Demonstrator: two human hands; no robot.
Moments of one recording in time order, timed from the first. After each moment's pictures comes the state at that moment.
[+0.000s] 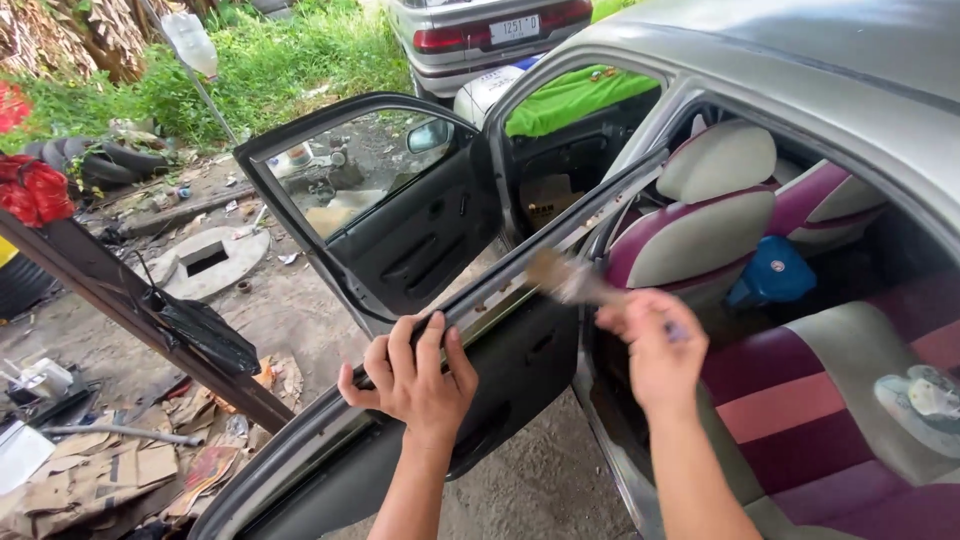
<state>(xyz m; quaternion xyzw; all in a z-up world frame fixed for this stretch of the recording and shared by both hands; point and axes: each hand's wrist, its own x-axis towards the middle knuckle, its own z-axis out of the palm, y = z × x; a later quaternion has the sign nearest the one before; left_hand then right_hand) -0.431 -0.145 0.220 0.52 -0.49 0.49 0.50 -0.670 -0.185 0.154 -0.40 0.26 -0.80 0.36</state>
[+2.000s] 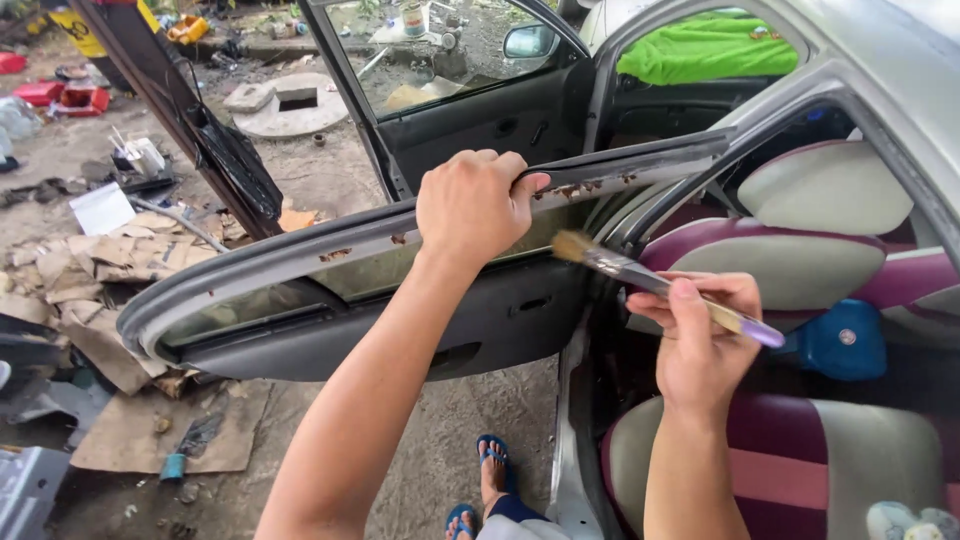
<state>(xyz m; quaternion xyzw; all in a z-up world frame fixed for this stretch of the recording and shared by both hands) -0.540 -0.263 0.259 0.64 -0.67 0.21 0.33 -0.784 -0.249 0.170 -0.48 0.19 -0.74 0.41</state>
